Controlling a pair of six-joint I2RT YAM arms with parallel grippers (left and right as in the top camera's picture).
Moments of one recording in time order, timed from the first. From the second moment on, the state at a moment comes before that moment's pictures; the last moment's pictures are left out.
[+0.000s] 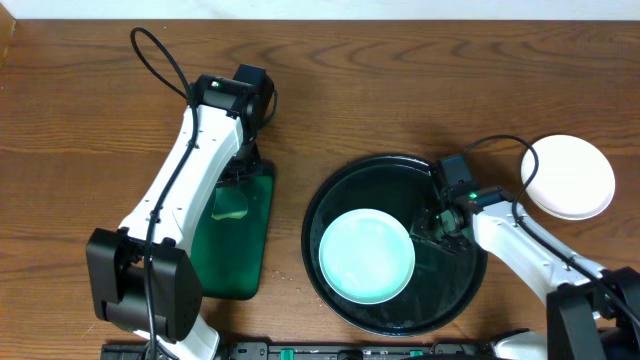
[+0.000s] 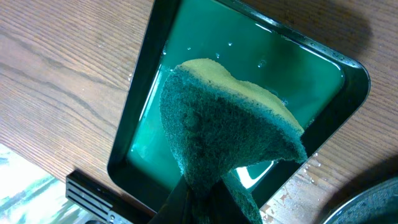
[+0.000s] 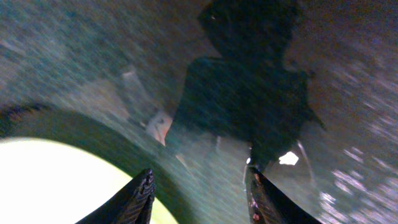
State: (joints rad) left arm -0.26 1.77 1.54 -1.45 -0.29 -0.61; right arm 0.33 1.52 0.75 -0.67 -0.14 0.70
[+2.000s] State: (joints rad) left arm -0.26 1.77 1.54 -1.42 -0.24 -0.59; right arm 0.56 1.59 0.79 -0.63 -0.09 0.61
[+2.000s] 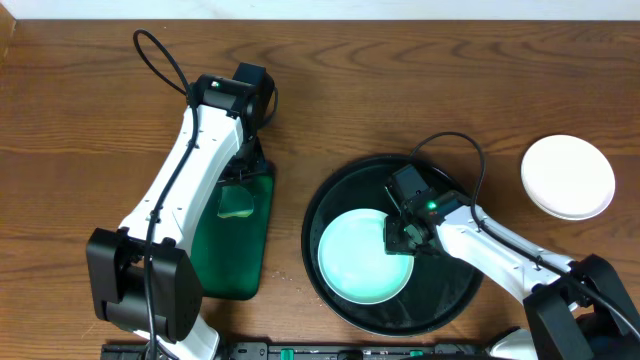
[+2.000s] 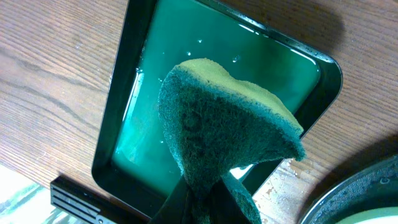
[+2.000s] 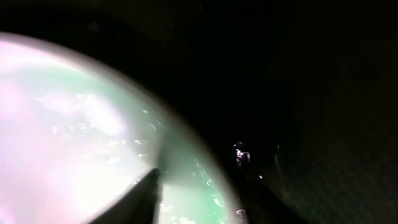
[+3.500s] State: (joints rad) left arm -0.26 1.77 1.54 -1.40 -0.22 -0.55; right arm 0.57 1.12 0.79 -0.69 0.46 0.32
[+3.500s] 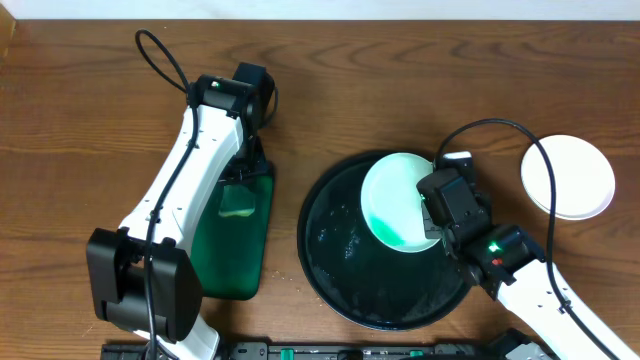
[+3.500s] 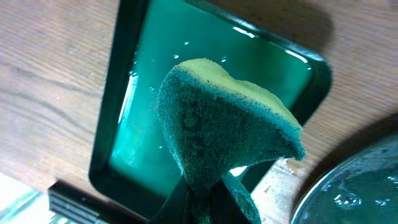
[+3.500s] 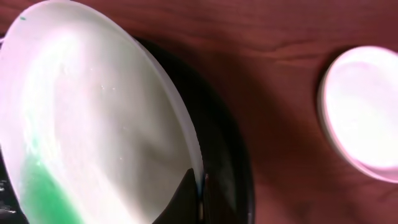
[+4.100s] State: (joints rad) left arm -0.26 1.77 1.16 -1.07 -0.15 -0.51; right arm 0.57 1.12 1.05 -0.88 0.55 0.13
